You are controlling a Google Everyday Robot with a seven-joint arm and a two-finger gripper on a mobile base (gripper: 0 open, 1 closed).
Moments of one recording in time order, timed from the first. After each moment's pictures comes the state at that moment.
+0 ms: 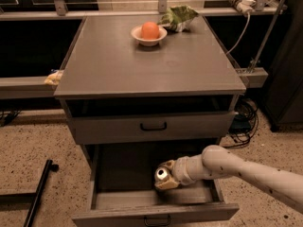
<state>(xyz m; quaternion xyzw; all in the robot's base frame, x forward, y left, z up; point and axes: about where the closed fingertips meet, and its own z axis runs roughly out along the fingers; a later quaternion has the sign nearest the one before) 0.527 -0.057 0.458 -0.58 0.71 0.24 0.32</state>
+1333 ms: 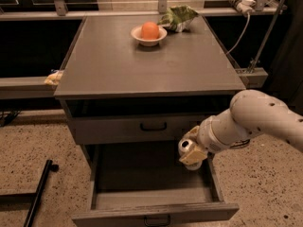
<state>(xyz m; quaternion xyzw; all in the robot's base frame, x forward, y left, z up) 0.507 -0.130 0.683 -0.59 0.76 0.12 0.25</state>
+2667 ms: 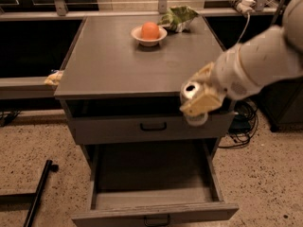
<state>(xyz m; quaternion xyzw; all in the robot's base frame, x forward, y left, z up) 0.495 -0.109 0.912 -0.57 0.75 0.10 0.33</state>
